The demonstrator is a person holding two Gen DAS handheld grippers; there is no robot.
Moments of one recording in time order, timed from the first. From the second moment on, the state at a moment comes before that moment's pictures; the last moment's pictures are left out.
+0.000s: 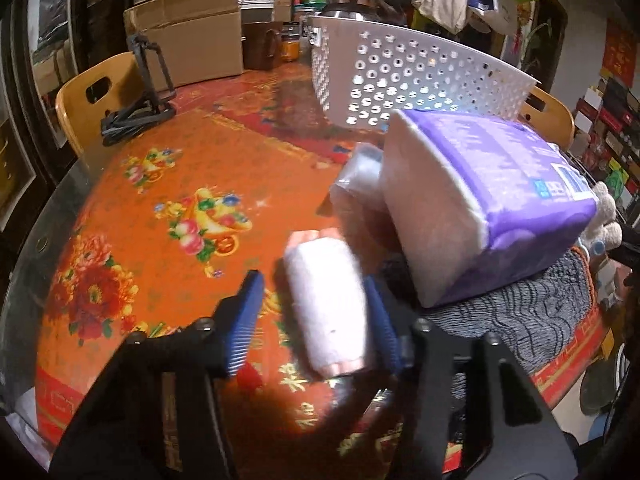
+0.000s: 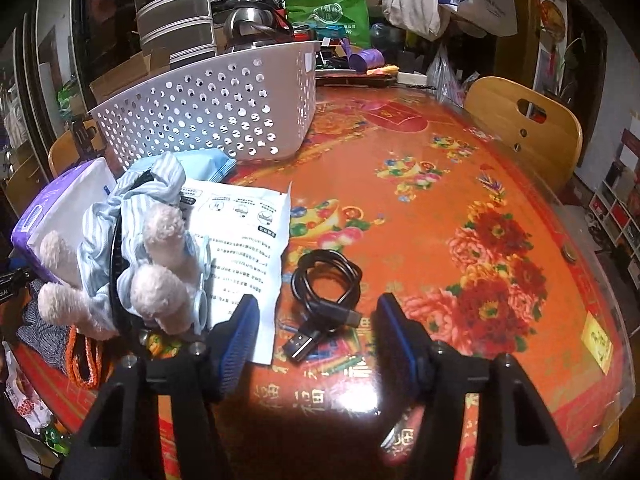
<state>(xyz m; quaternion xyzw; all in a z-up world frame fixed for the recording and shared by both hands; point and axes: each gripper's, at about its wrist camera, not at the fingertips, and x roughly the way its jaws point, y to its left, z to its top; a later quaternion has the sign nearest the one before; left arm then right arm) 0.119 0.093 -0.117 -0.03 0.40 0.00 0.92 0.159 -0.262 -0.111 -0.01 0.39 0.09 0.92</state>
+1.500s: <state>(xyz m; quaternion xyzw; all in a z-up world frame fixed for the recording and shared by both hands) 0.207 0.105 0.028 -0.04 0.33 0.01 0.94 0.258 -0.256 0.020 0.01 0.29 0.17 0.94</state>
